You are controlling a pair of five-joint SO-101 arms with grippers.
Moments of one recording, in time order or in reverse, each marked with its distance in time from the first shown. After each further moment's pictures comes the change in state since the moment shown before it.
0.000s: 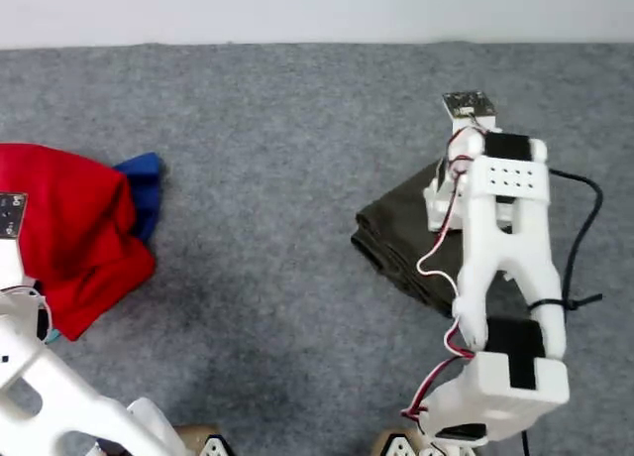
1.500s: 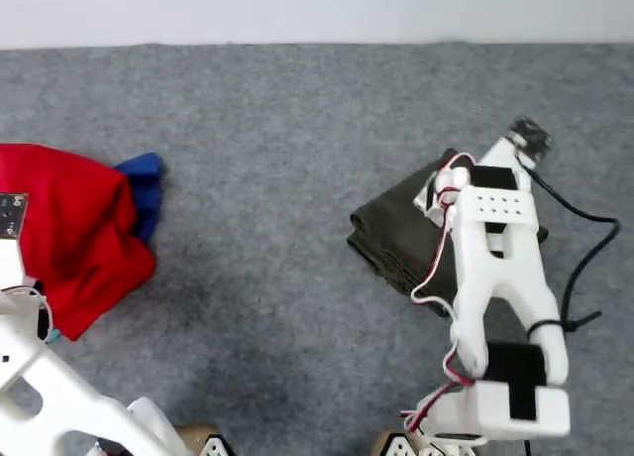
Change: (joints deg) left arm 0.0 0.0 0.0 0.1 -0.1; right arm 1.0 -7.3 15.5 -17.5 -46.2
